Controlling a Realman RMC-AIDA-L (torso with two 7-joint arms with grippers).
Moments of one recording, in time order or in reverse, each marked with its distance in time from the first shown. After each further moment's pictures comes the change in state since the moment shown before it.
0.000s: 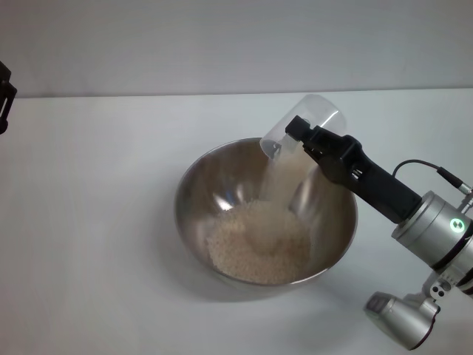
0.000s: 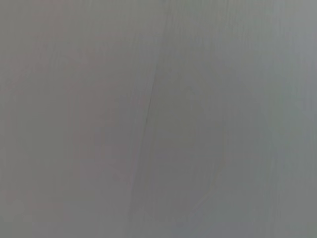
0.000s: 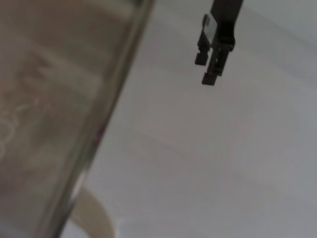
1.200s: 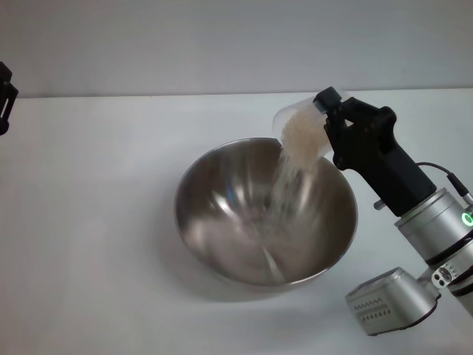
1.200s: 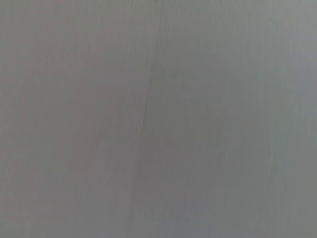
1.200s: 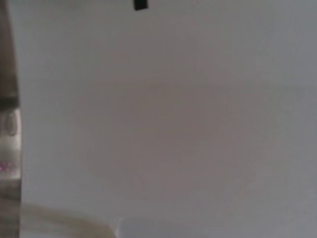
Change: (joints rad) left arm -0.001 0.000 0.000 0.002 0.001 0.000 0.038; right arm -0.055 0.005 0.013 0.159 0.204 0.034 0.202
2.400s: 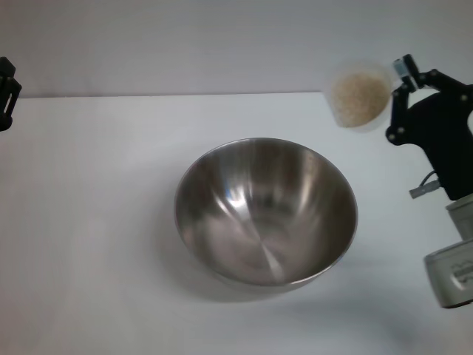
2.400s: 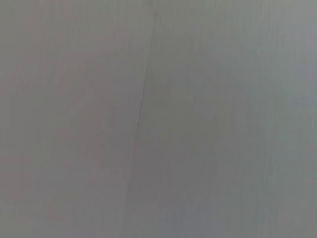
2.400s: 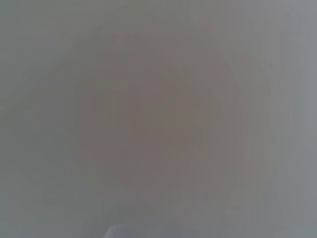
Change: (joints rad) left arm -0.012 0.000 -0.001 0.000 0.002 -0.001 0.006; right arm -0.038 -0.002 0.025 -0.025 0.151 -0.129 0.813
